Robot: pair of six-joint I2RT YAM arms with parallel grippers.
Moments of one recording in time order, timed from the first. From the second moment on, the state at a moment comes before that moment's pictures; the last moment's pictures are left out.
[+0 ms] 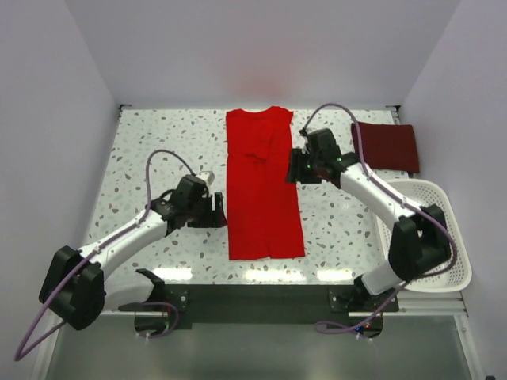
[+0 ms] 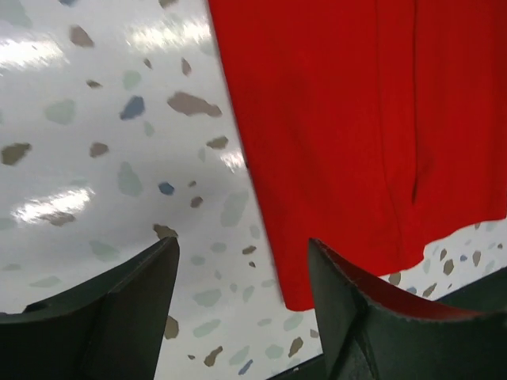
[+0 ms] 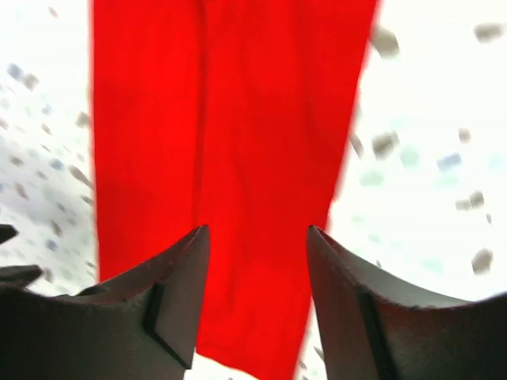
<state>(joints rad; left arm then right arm) -0.50 1.18 0.68 -0.42 0.08 -0.50 0.43 1.58 1.22 -0.49 -0.09 0.38</state>
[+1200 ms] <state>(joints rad) -0.79 1.32 0.61 -0.46 0.08 -0.75 0.56 1.20 0.62 -0.62 -0.18 0.55</state>
